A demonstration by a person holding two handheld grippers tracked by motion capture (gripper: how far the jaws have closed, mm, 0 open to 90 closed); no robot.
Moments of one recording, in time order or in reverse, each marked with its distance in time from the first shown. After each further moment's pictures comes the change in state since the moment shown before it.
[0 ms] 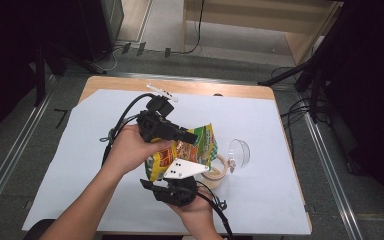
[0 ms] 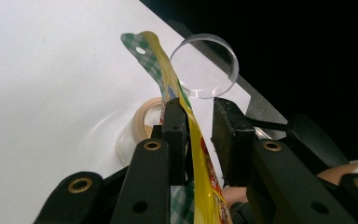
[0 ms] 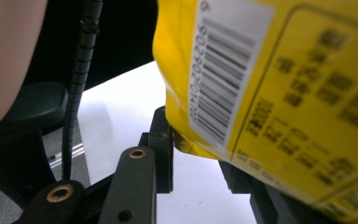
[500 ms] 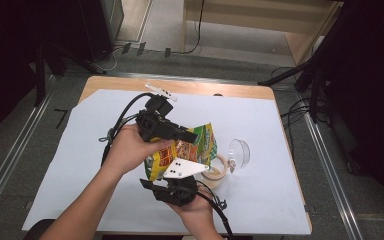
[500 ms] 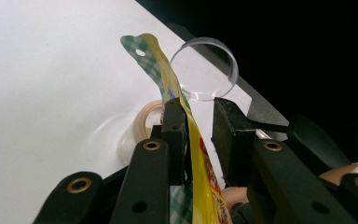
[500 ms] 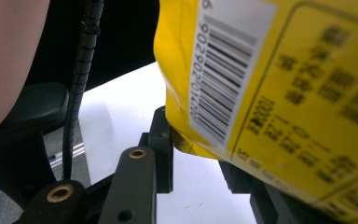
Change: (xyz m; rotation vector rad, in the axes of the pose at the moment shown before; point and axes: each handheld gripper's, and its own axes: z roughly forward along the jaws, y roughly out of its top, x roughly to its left) left arm -0.002 0.000 -0.001 -0.008 0.009 0.011; right arm 0.000 0.001 0.000 0.002 0.003 -0.003
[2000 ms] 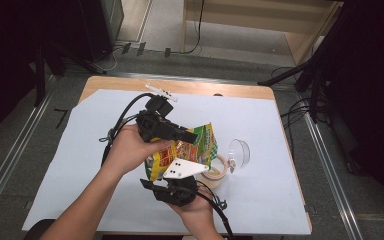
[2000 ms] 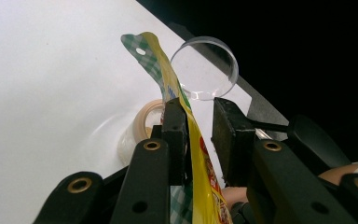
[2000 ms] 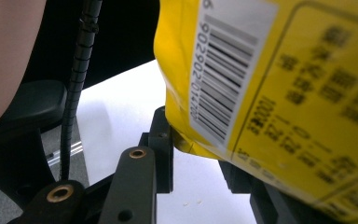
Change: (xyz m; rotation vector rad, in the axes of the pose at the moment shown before) left arm 0.000 0.000 0.000 0.000 -0.003 0.002; right arm 0.000 0.000 0.000 0.001 -0.009 -0.010
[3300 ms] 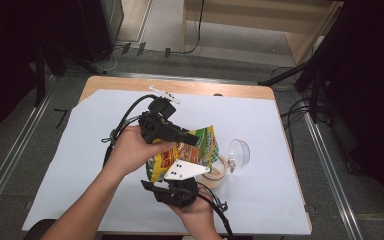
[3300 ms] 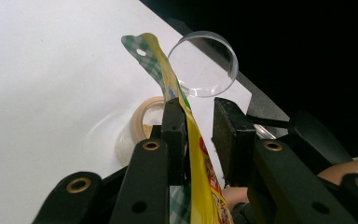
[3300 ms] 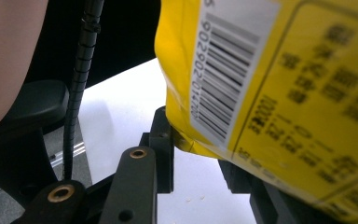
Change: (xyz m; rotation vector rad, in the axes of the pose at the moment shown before) left arm 0.000 0.000 0.006 0.013 -0.006 0.008; right arm 0.001 -0.003 -0.002 0.003 0.000 0.018
